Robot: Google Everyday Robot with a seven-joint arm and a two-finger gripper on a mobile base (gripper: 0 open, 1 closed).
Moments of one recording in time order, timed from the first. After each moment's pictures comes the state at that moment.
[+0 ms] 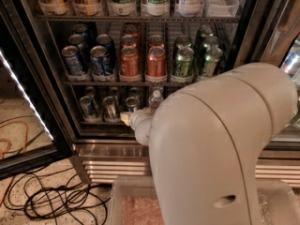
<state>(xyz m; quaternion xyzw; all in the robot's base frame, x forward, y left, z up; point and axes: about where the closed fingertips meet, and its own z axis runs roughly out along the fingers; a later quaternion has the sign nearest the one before) 0.733 0.046 0.608 -0.13 0.85 0.11 0.50</state>
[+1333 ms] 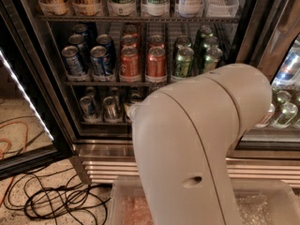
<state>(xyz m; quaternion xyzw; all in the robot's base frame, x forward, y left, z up) 0.779 0.049 0.610 -0.11 0.84 0.09 0.53</state>
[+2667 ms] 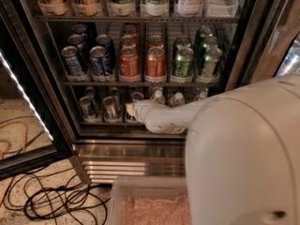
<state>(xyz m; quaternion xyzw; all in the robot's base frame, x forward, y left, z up) 0.747 0.050 0.640 -0.15 0.84 0.16 0.49</state>
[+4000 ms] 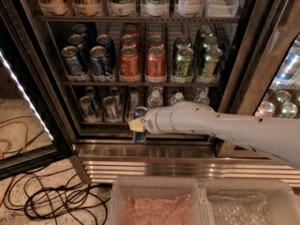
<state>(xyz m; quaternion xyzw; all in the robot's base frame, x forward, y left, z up) 0.629 0.027 0.674 -0.25 0.86 0.24 0.37</state>
